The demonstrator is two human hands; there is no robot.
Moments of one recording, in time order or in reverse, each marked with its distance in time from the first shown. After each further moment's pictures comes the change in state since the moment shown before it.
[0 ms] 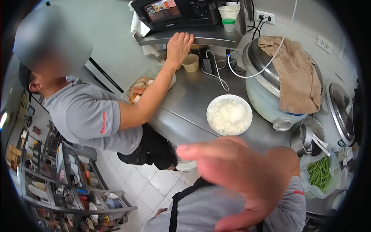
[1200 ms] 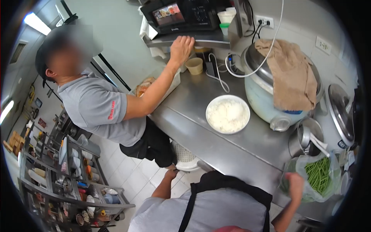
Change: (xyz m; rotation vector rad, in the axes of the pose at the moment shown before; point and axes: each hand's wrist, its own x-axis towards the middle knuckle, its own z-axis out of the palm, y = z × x) left_hand 0.013 0.208 -0.133 0.081 0.334 0.646; right_hand -0.351 -0.129 -0.054 -0.919 0.366 1.360
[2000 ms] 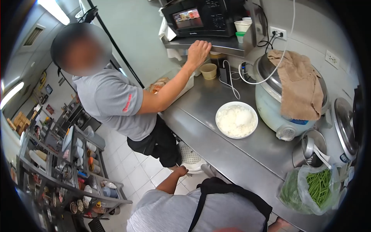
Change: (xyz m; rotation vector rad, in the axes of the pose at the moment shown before) left_hand 0.017 0.038 -0.005 -0.070 -0.054 -0.027; right_hand -0.141 0.159 0.078 1.458 1.053 0.581
